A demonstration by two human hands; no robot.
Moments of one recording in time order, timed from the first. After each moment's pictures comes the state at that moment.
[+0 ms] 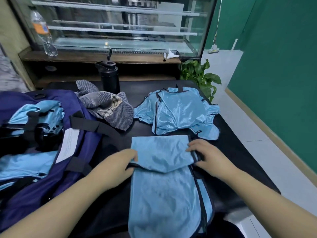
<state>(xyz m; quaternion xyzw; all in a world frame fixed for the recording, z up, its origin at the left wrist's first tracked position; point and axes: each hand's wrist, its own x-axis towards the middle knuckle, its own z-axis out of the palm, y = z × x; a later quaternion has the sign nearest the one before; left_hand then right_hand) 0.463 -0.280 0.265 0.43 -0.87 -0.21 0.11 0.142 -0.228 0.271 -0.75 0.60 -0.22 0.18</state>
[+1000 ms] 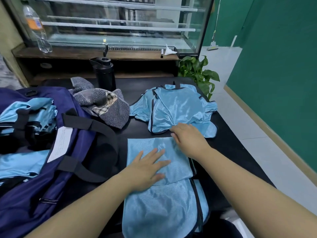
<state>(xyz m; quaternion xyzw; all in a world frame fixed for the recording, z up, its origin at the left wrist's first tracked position) 0.387 -0.268 0.237 0.35 -0.92 -0.17 -0.08 0.185 -0.282 0.284 -0.76 0.64 -0.09 0.02</state>
